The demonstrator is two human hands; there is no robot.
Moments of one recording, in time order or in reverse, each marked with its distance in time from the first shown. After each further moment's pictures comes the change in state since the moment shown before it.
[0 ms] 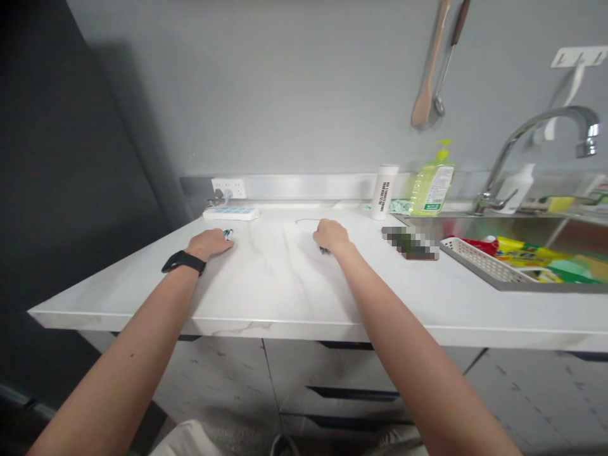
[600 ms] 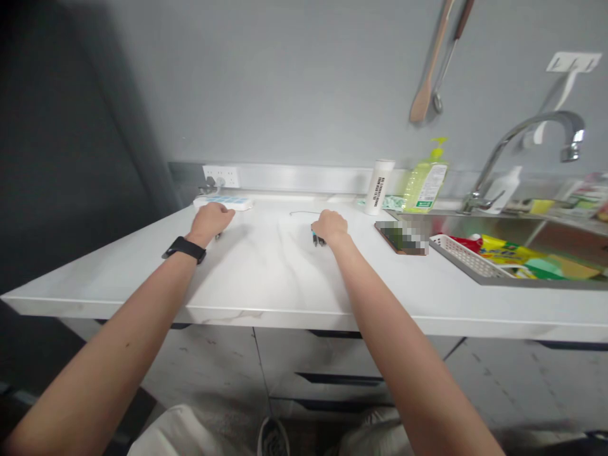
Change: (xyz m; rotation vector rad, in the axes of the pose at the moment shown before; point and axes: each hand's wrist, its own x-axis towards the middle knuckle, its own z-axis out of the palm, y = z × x) left_hand -0.010 0.034 -0.010 -0.445 0.283 -0.002; right_hand -0.001 0.004 -0.009 -0.081 0.026 0.096
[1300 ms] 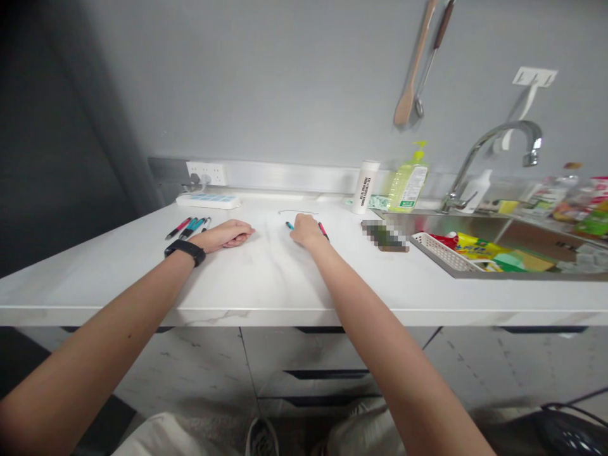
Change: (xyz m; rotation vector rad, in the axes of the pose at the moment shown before) left_hand -0.024 0.020 0.027 -0.756 -0.852 0.233; right_hand -0.010 -0.018 0.012 -0.020 -0.063 -0.157
